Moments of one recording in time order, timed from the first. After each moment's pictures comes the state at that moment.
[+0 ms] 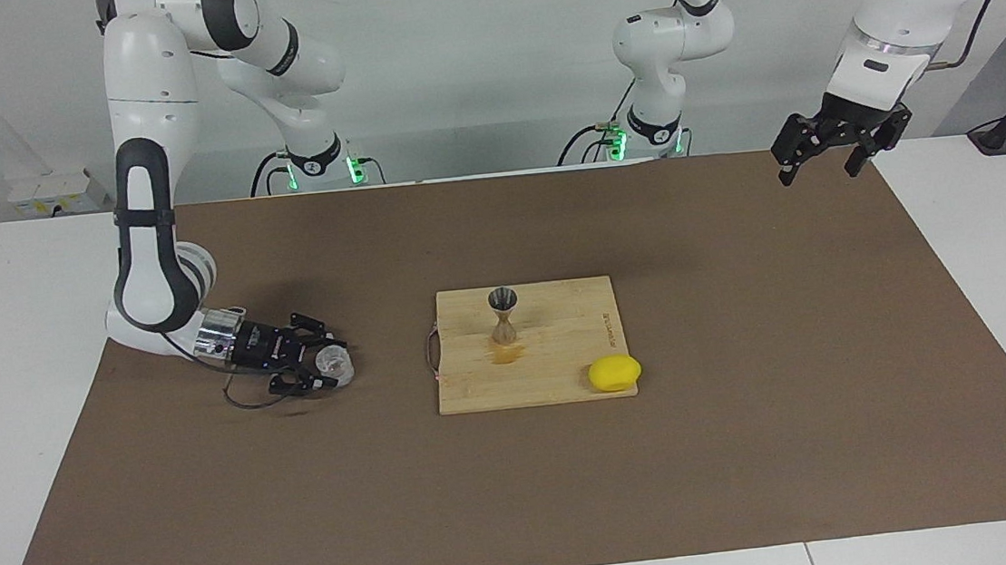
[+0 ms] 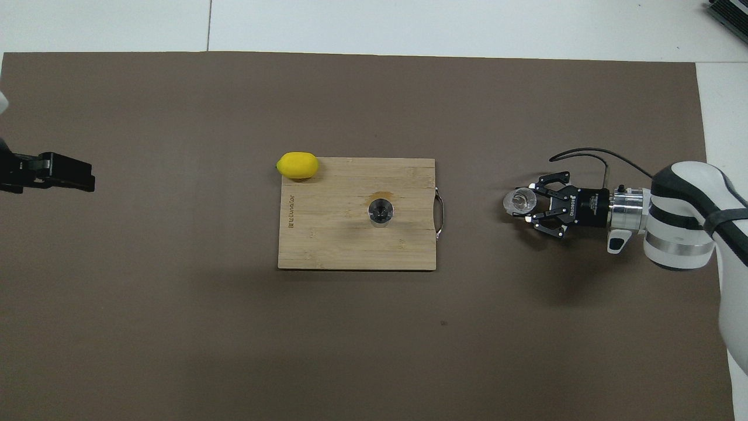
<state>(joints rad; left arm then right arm) 0.02 -0.03 -0.09 -1.60 0.02 1.60 -0.03 -0.16 0.47 -0.06 -2.04 1.27 1.85 0.68</state>
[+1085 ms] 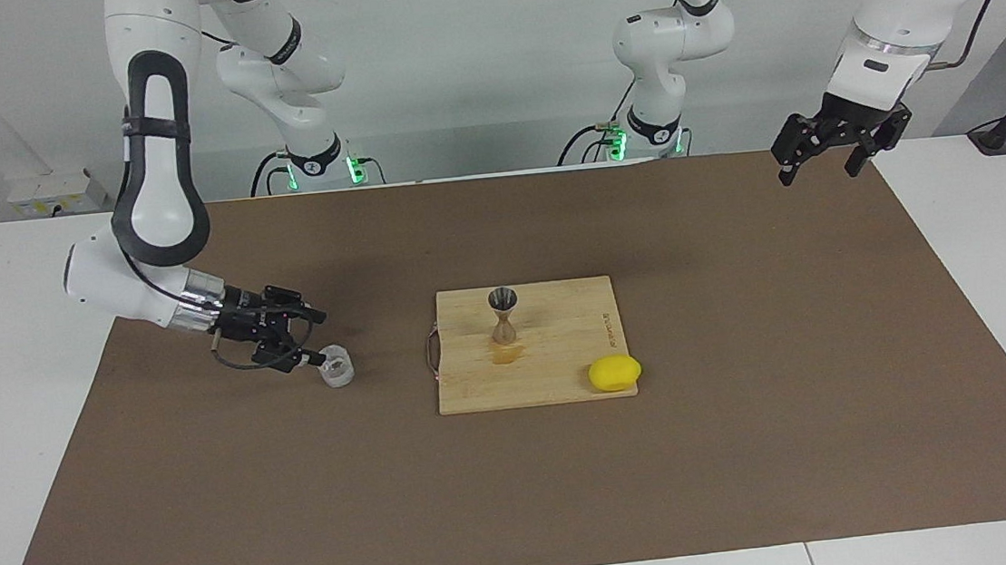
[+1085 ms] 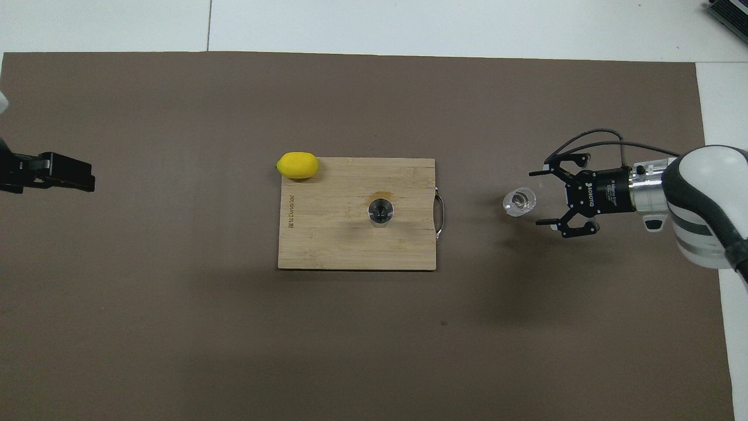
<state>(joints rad) 0.02 -0.03 -0.09 -1.60 0.02 1.60 -0.03 -0.06 0.21 -0.06 -2.01 0.82 1.98 0.67</state>
